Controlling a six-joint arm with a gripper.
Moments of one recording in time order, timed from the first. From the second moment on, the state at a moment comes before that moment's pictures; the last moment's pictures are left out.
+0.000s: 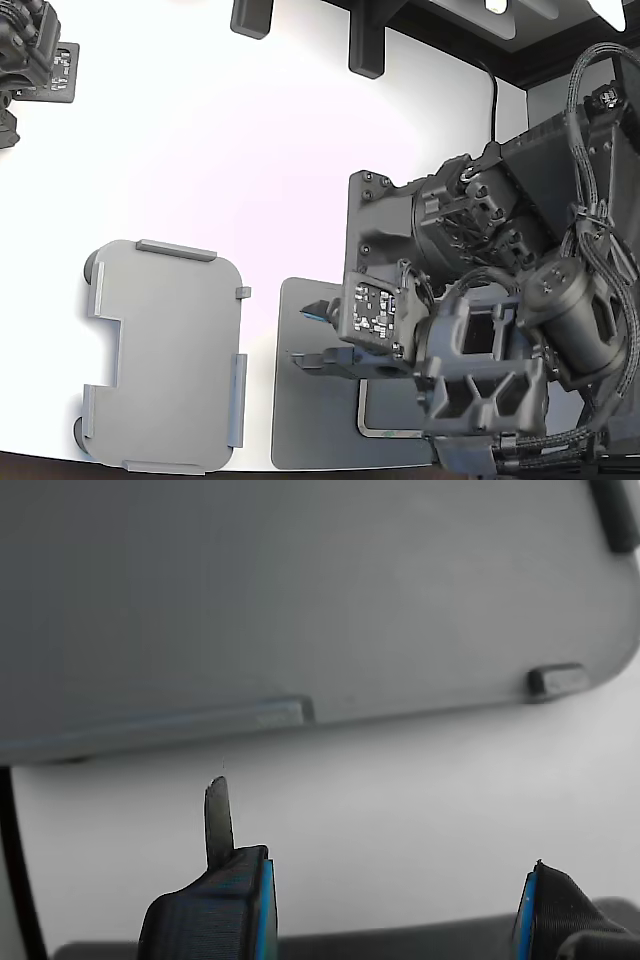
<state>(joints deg) 53.6 115.4 115.6 74.0 23.2 62.1</state>
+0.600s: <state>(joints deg) 72.8 116.0 124.5 76.5 14.0 81.1</state>
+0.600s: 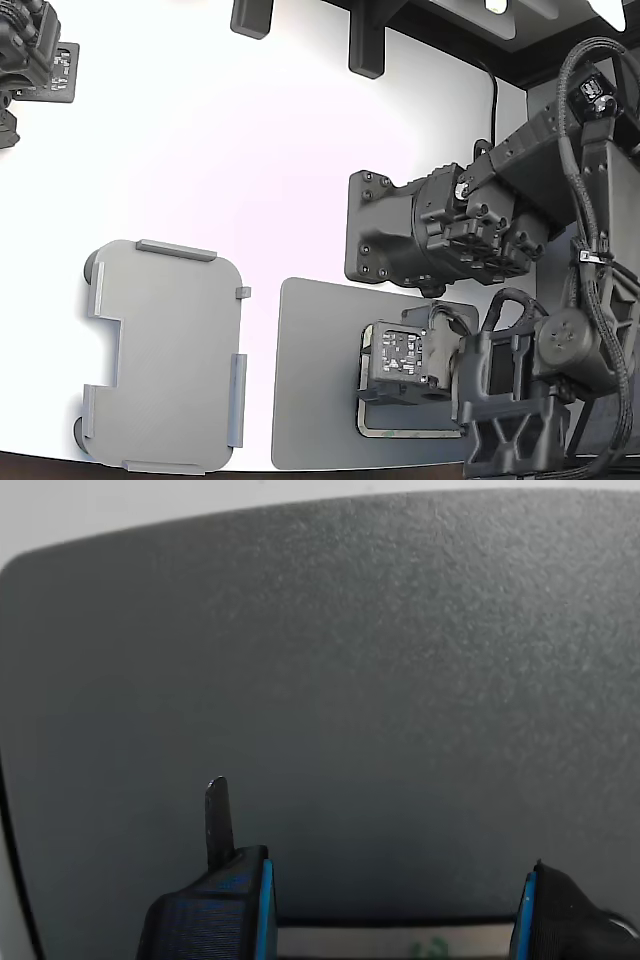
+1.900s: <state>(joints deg) 85.9 124.3 139.2 78.8 4.7 93.7</state>
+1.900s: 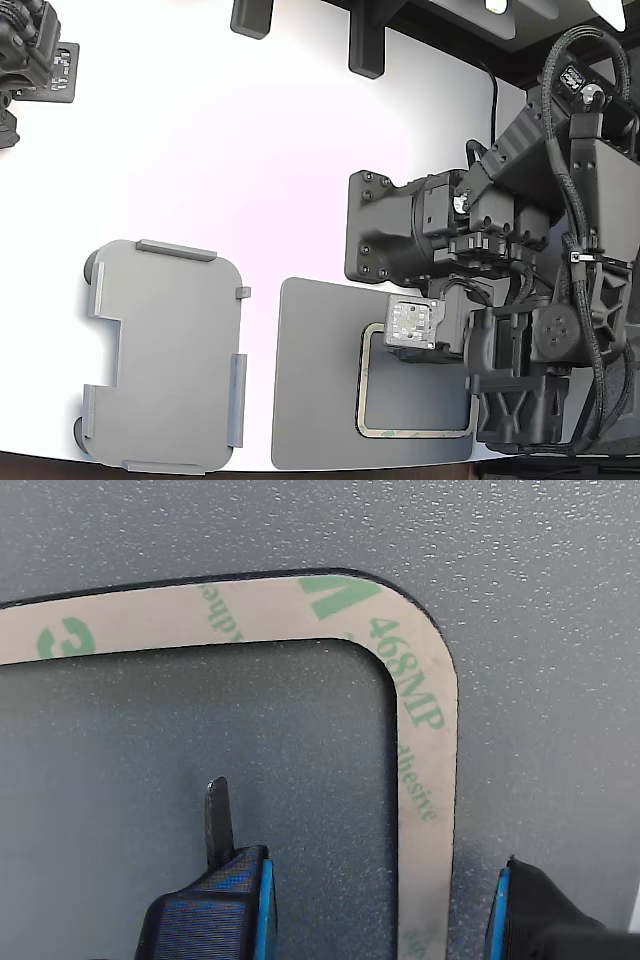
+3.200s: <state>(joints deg) 86.8 123.1 141.7 77.3 4.0 95.0</state>
